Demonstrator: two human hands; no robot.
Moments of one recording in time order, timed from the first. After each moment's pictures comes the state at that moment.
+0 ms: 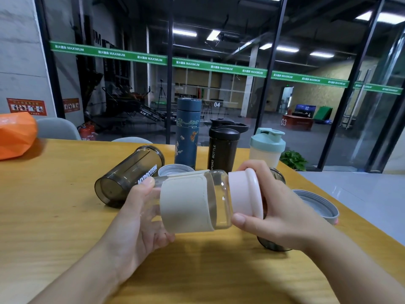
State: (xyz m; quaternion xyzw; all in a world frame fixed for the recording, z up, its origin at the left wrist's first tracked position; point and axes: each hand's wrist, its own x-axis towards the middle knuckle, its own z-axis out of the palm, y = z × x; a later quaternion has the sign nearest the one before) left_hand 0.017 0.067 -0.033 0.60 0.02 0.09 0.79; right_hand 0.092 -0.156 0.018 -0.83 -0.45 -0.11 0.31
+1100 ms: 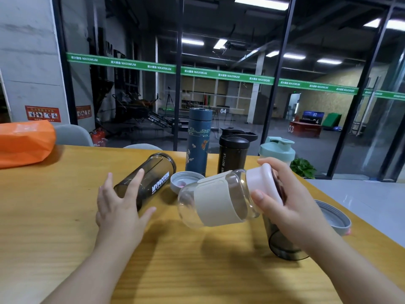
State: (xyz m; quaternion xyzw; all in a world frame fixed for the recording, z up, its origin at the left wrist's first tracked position) left_hand 0.046 0.127 -0.064 0.87 0.28 0.34 0.23; right_hand 0.099 -0.147 0.013 -0.78 -0.38 -0.17 0.47
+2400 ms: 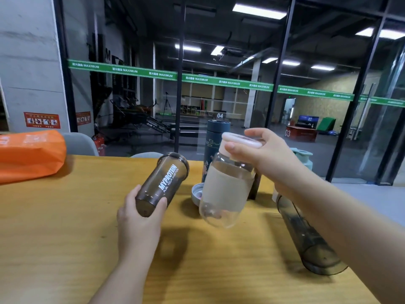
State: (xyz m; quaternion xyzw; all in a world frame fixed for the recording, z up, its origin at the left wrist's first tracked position) left_hand 0.047 0.154 -0.056 0.69 0.23 0.42 0.54; right_hand 0.114 -0.048 0.091 -0.79 -0.25 -0.11 0.55
